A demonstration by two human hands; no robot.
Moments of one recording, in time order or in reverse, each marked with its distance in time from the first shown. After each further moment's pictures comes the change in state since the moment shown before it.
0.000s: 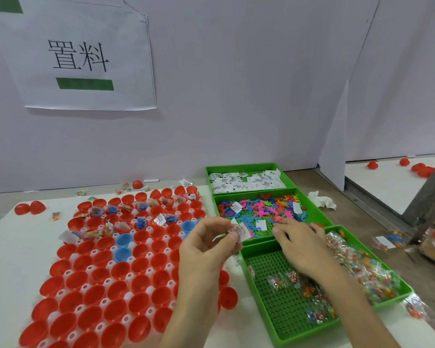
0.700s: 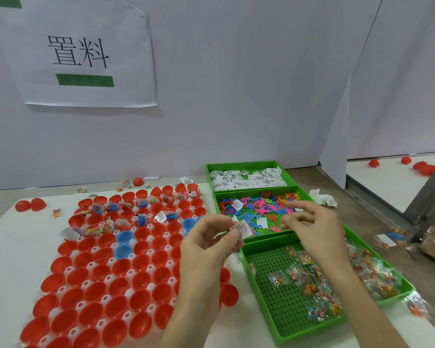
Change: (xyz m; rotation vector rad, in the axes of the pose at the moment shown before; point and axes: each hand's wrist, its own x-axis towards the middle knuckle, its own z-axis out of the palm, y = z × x) left_hand 0.000 -0.001 0.001 -0.017 0.007 0.004; right_hand -0.017 -0.011 -0.024 0.803 0.377 0.072
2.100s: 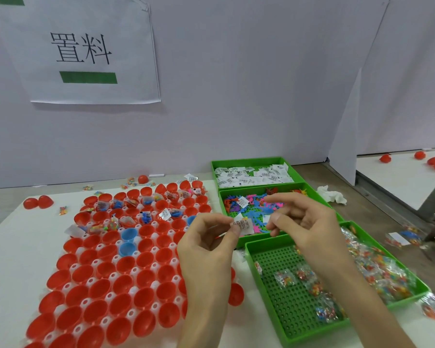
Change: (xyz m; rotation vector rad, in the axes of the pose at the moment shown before) left_hand -0.002 -0.004 0.005 0.206 0.201 0.230; right_hand -0.029 -0.042 0.006 0.362 -0.280 -0.191
